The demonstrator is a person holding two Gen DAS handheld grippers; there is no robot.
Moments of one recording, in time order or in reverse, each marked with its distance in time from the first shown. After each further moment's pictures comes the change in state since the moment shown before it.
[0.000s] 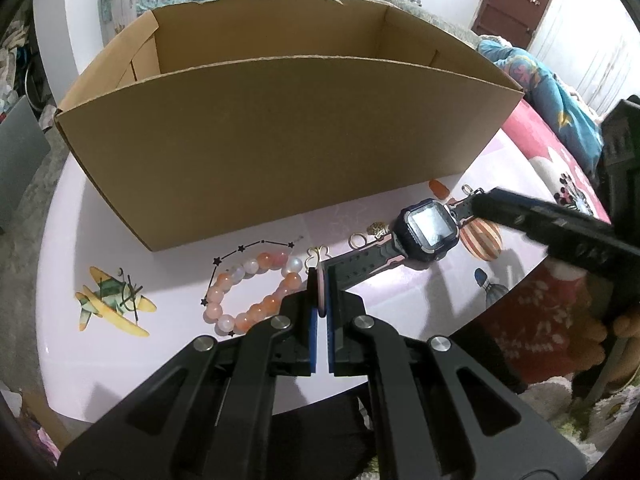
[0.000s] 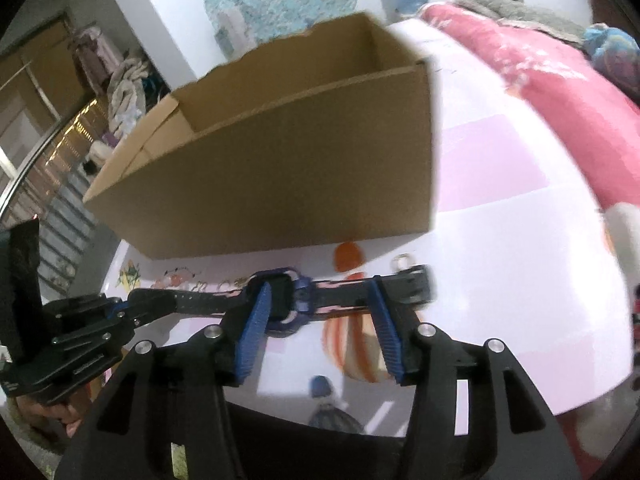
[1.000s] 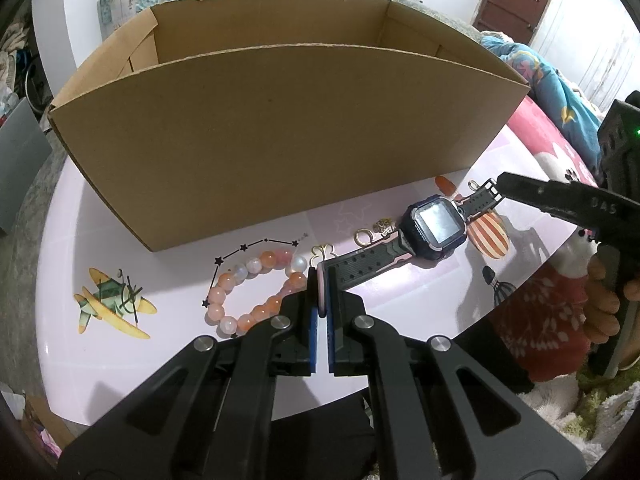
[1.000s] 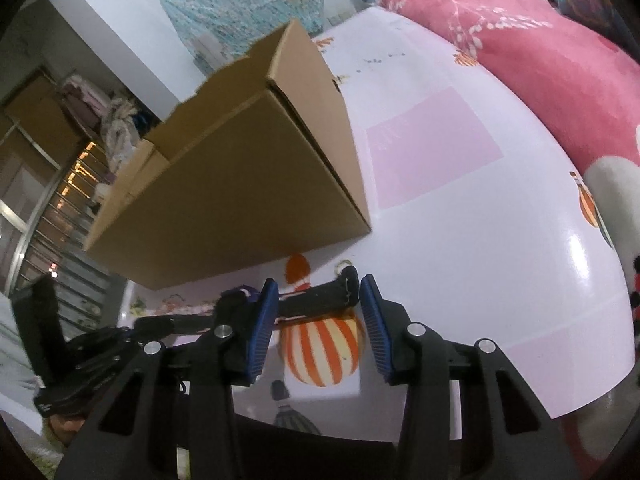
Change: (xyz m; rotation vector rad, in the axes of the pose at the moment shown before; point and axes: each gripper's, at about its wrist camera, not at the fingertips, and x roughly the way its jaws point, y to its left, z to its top) left arm 0.007 -0.001 -0.001 0.006 0.007 0.012; right arm 0.005 -0.043 0.002 0.168 0.012 0.125
